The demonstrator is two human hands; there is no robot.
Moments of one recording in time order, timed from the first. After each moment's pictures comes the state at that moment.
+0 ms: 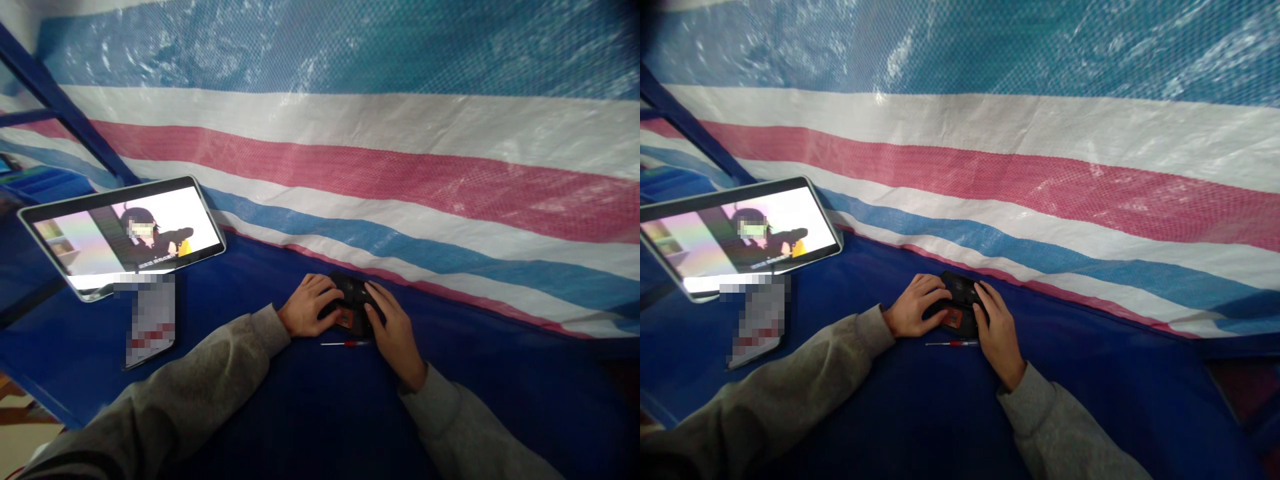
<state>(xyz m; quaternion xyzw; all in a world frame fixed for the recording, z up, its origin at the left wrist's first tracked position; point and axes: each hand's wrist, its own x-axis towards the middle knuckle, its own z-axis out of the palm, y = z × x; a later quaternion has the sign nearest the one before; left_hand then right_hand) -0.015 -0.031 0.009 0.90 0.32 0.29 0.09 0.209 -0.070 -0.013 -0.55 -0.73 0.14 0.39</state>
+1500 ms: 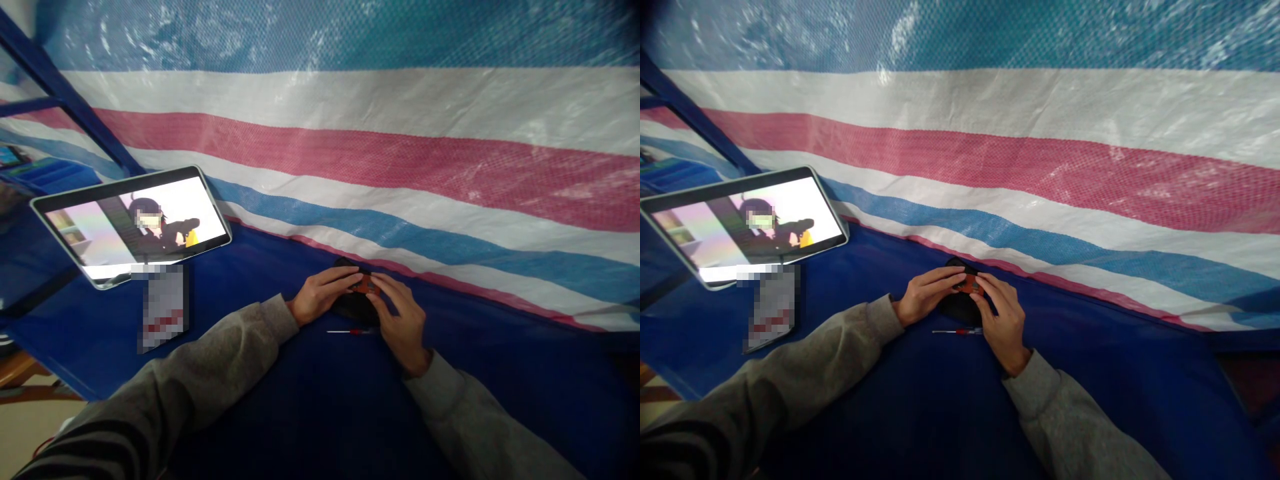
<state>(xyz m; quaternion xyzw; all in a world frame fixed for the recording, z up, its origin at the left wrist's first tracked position) -0.003 -0.027 -0.001 0.84 0.22 0.47 0.18 0.197 -0.068 0.000 -0.46 -0.73 0.02 0.51</state>
